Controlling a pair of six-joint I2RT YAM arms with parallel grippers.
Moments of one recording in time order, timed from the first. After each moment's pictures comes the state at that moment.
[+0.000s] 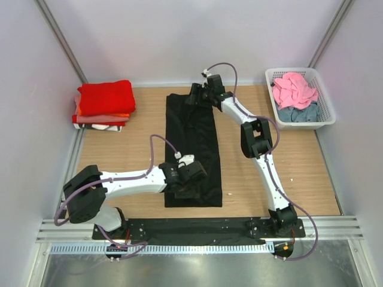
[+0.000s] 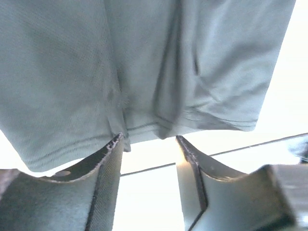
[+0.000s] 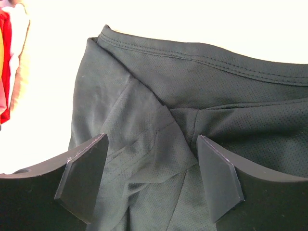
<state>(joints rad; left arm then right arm) -1.13 1.52 0.91 -0.59 -0.16 -1.09 0.38 2.68 2.36 -0.27 -0.33 0.45</state>
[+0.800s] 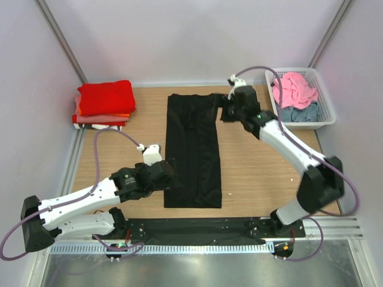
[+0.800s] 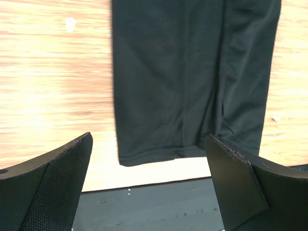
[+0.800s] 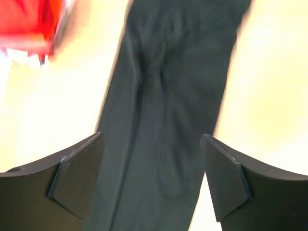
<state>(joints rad) -1.09 1.02 0.83 -0.82 -0.52 -1.05 0.42 1.63 1.39 -0.25 -0.11 0.39</state>
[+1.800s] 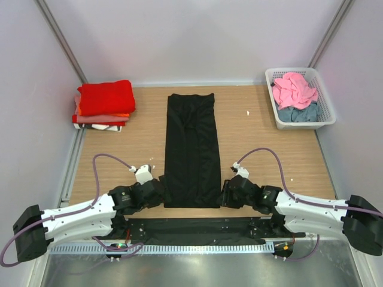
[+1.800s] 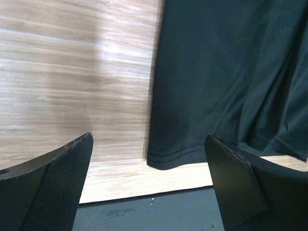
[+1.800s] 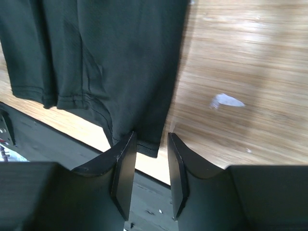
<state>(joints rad) -1.07 0.82 0.38 -0.58 -0.41 -1.22 1.03 0.92 0.29 -0.24 0.08 1.07</state>
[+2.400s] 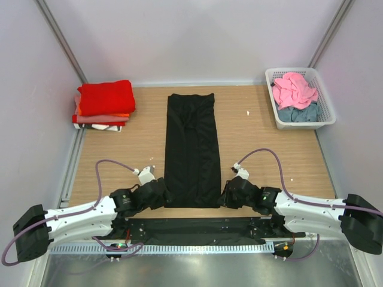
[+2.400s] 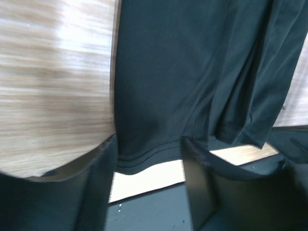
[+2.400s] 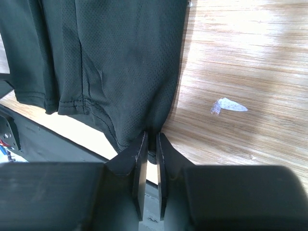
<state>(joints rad) -1.07 0.83 0.29 -0.36 -0.31 -1.29 1.04 0.95 0.26 -0.17 0.10 1.11</state>
